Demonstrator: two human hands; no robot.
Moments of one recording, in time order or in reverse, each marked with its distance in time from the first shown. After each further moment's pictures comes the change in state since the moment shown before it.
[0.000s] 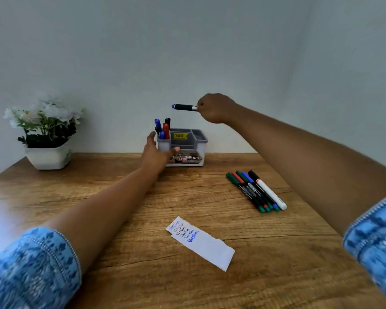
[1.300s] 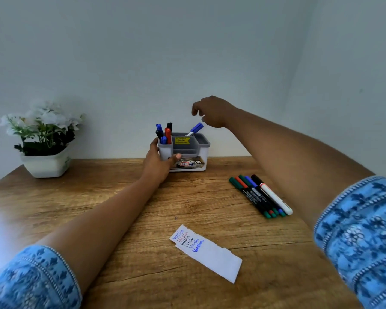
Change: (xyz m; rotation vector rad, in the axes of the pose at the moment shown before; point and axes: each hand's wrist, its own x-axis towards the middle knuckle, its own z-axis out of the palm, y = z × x) left_hand -0.005 0.000 0.001 0.153 -0.017 0.098; right_hand 0.024 0.014 0.015 -0.166 0.010 -0.149
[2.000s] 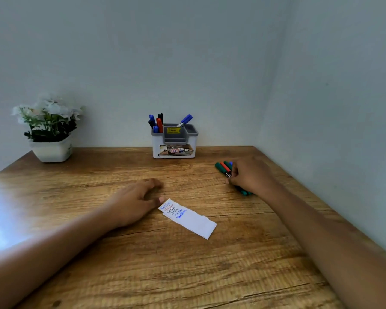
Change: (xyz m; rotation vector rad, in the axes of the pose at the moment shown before) left_hand -0.147 0.014 -0.060 0.703 -0.482 0.072; right_hand -0.209 -0.006 0.044 0.158 -0.134 0.422
